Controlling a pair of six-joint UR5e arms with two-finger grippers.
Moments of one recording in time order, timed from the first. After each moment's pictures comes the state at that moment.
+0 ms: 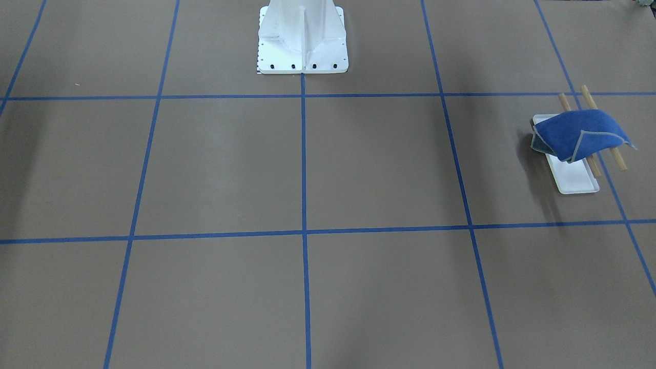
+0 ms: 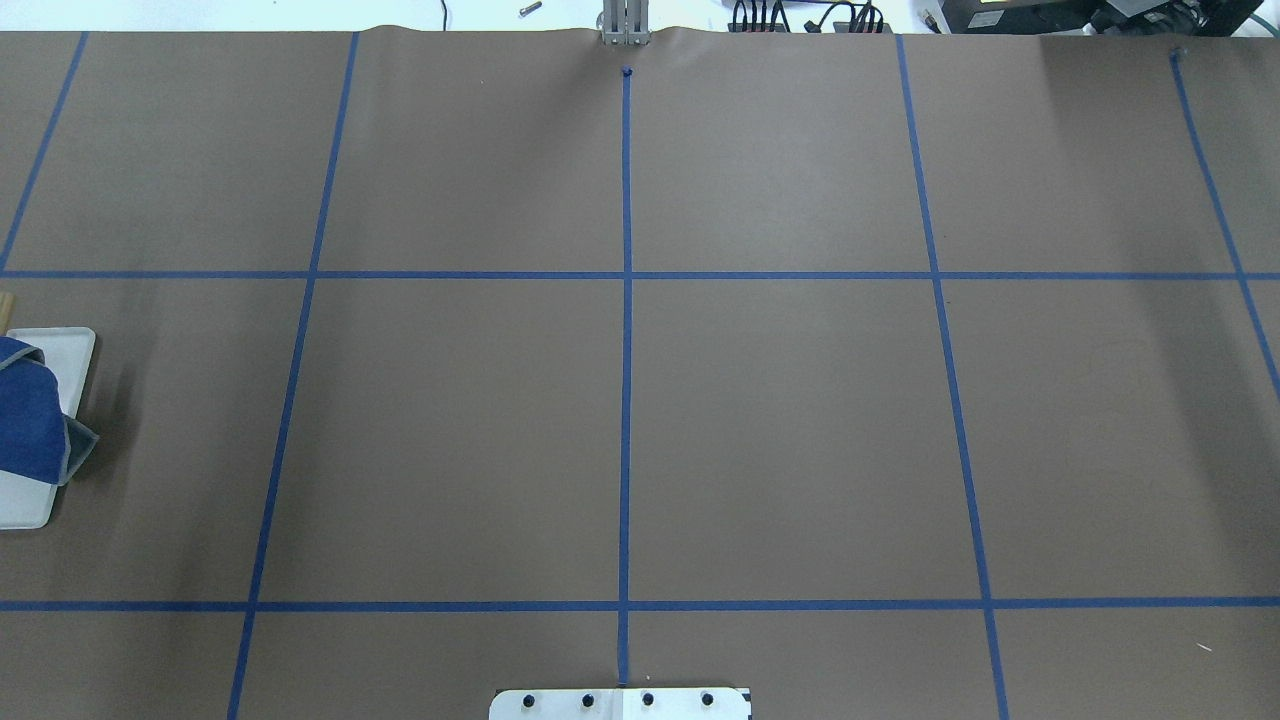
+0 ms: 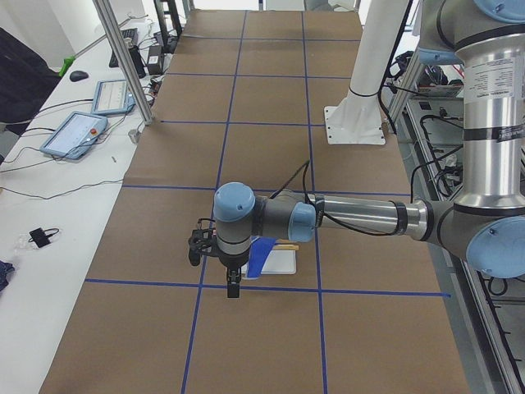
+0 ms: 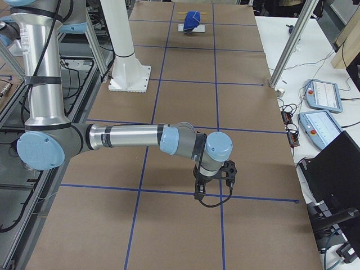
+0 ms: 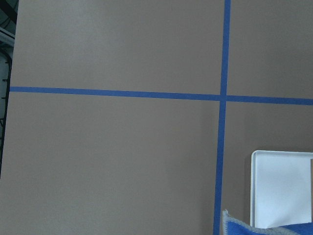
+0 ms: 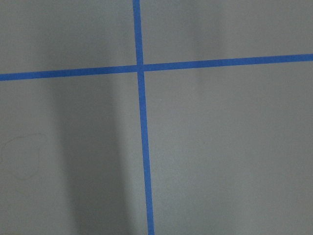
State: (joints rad) left arm -1.57 -1.46 -1.74 -1.61 -2.25 -0.13; right arm 1.62 -1.54 1.62 -1.85 2.34 -0.10
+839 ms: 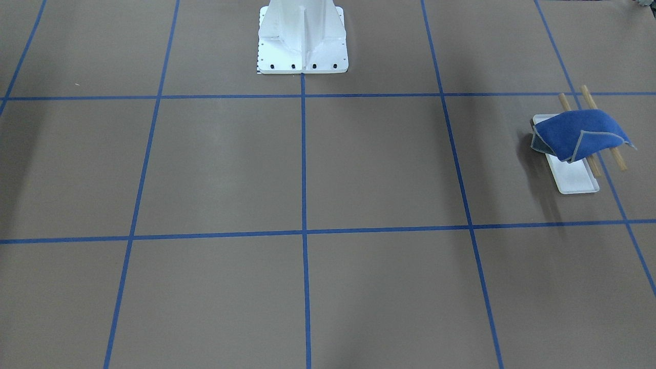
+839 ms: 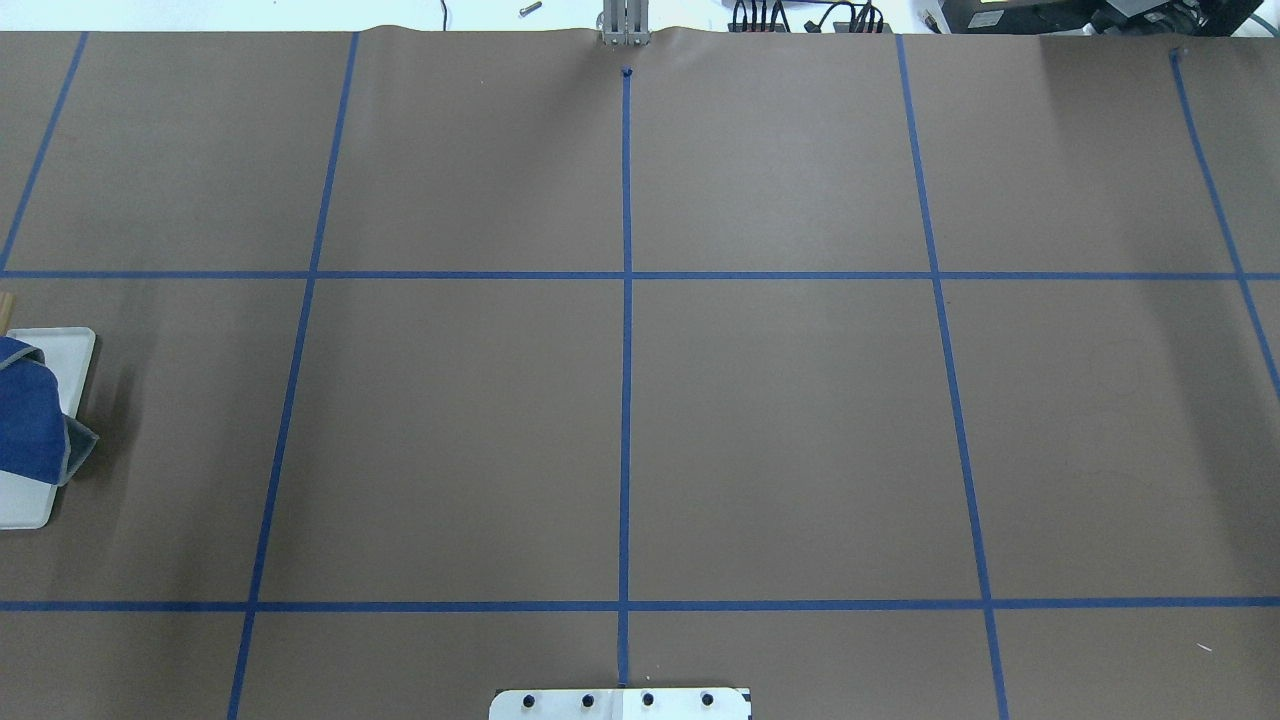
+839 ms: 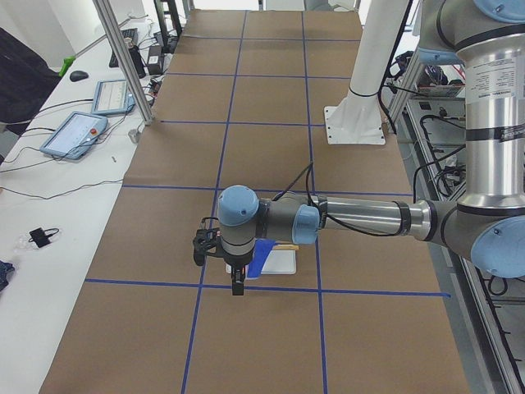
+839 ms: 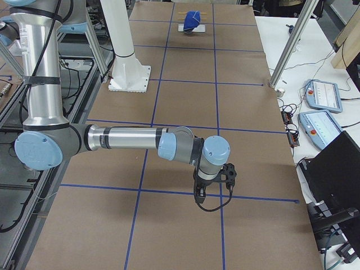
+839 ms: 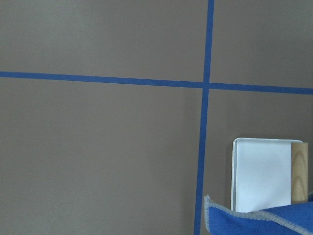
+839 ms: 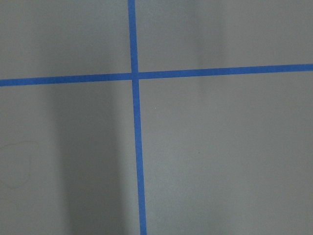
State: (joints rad) left arm -1.57 -1.45 -1.75 -1.62 -2.29 -0.13; right arm 1.62 -1.55 1.60 -1.77 2.34 -0.08
